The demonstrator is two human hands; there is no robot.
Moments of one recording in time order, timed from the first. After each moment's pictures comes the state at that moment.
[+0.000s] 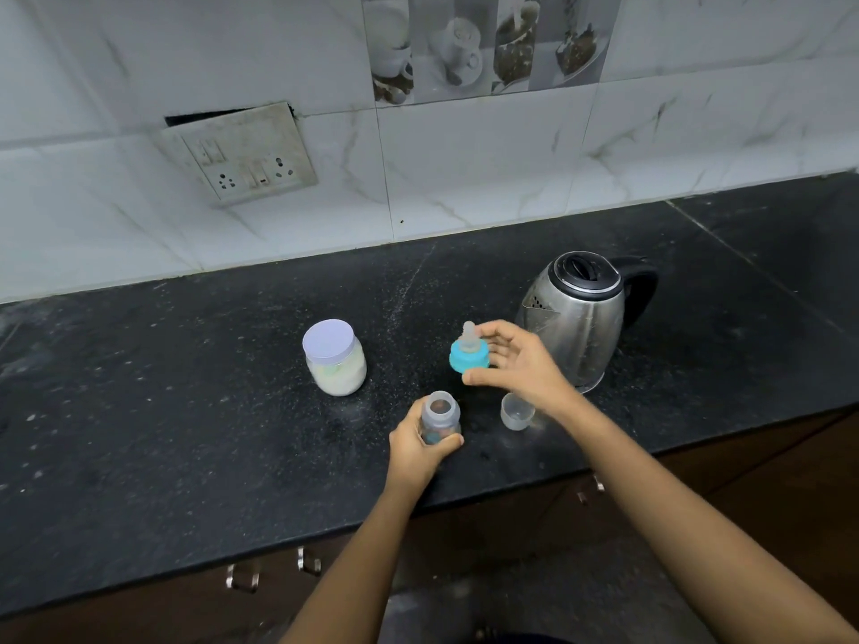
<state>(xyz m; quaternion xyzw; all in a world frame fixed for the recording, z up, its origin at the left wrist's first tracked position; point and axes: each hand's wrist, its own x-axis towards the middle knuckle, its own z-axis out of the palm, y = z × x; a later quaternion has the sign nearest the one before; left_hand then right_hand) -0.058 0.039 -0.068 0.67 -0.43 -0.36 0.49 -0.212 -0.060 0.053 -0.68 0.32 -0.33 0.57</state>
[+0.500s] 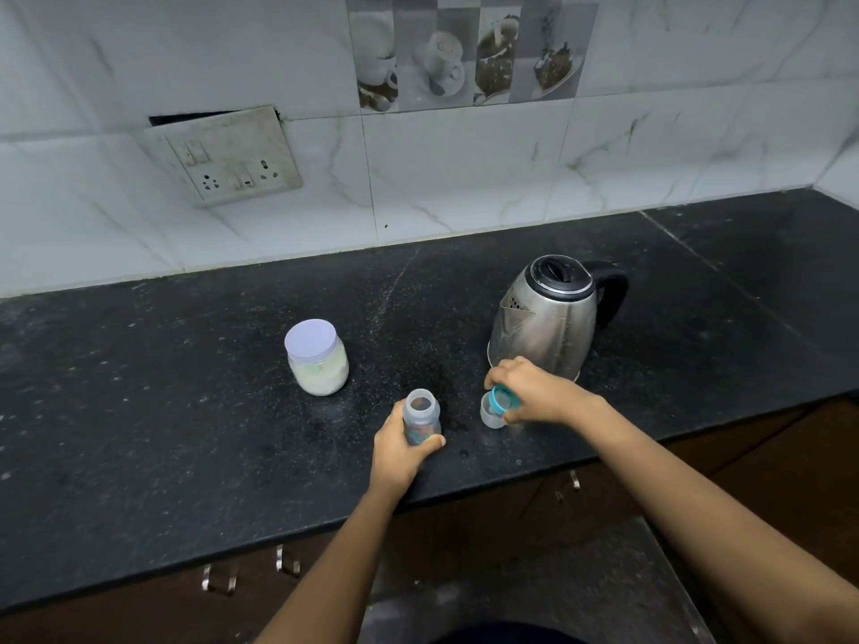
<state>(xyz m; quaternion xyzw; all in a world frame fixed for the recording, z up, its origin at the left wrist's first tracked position) -0.062 0.039 -0.074 0.69 -0.46 -0.33 0.46 -0.258 -0.089 0.026 -0.92 0.35 0.08 0.15</state>
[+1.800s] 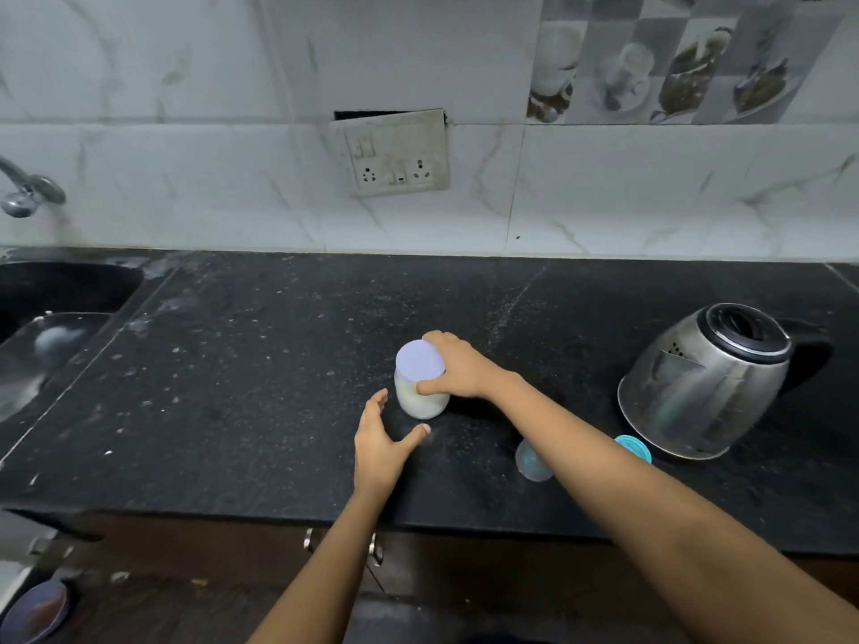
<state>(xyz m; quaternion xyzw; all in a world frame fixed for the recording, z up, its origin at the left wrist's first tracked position) 0.076 0.105 -0.061 0.78 -0.31 -0.19 0.50 0.005 -0.064 0.020 -0.90 0.27 -0.01 0.33</state>
